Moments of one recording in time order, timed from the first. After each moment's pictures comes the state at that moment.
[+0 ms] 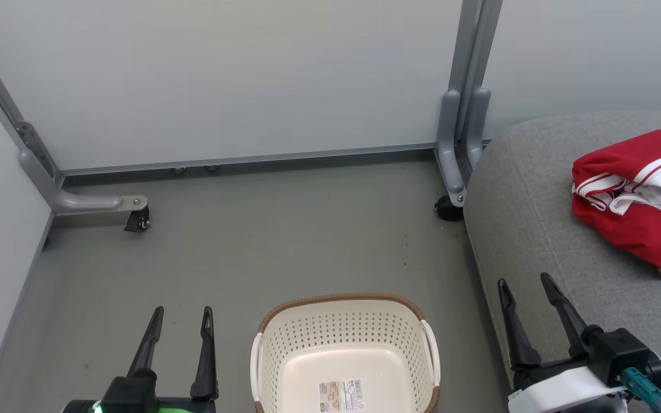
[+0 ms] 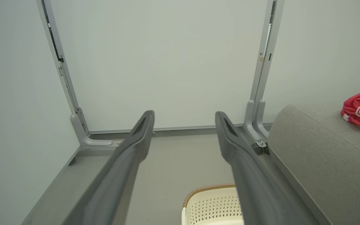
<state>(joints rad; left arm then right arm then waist) 0.14 0.05 -0.13 0.06 -0.12 -0.02 -0.26 0.10 -0.07 0.08 0.05 0.15 0.13 -0.26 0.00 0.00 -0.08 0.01</state>
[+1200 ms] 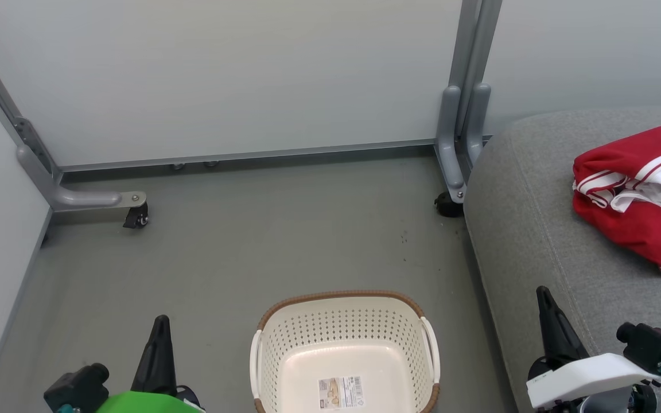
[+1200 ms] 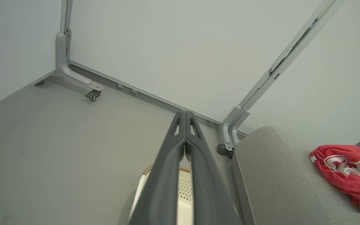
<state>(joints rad) 0.09 0.06 -0.09 0.16 -0.59 -0.05 -0.17 0.08 -0.08 0.05 0.14 0.60 0.13 -0.17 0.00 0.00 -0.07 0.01</state>
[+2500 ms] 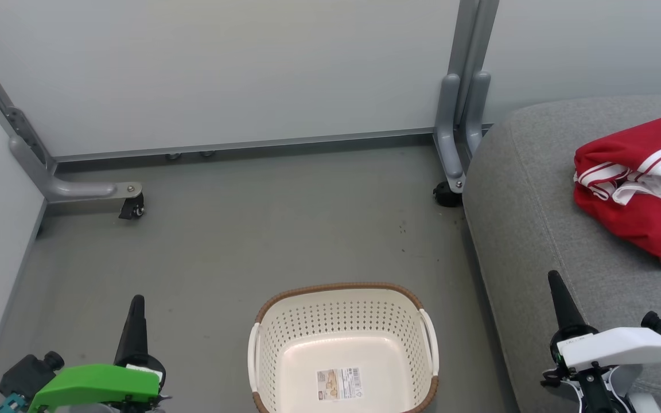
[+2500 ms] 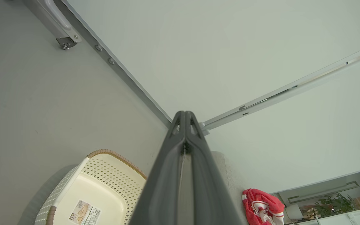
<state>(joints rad) 0.00 0.07 -0.02 0.20 -1.12 -0.09 -0.05 -0.01 -0.08 -0.01 0.19 1.12 0.13 -0.05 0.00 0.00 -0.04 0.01</state>
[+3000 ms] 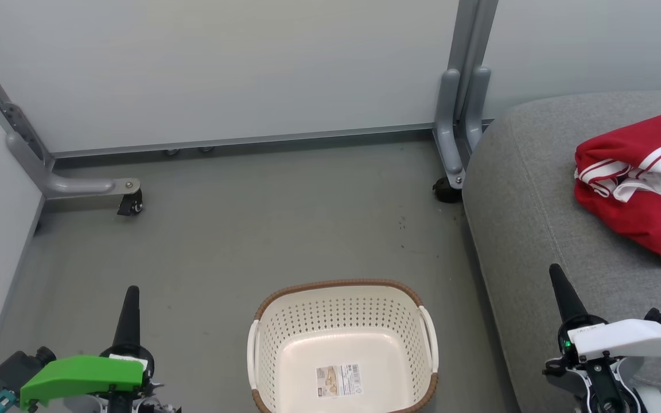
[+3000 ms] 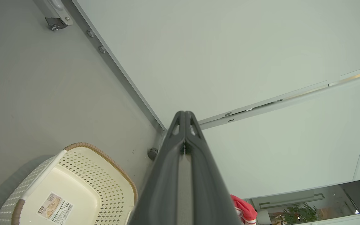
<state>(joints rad) -0.03 0.08 0.01 0.21 -1.27 -0.10 -0.01 -0.03 -0.08 -0.03 0.21 1.27 0.13 -0.01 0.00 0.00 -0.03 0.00</state>
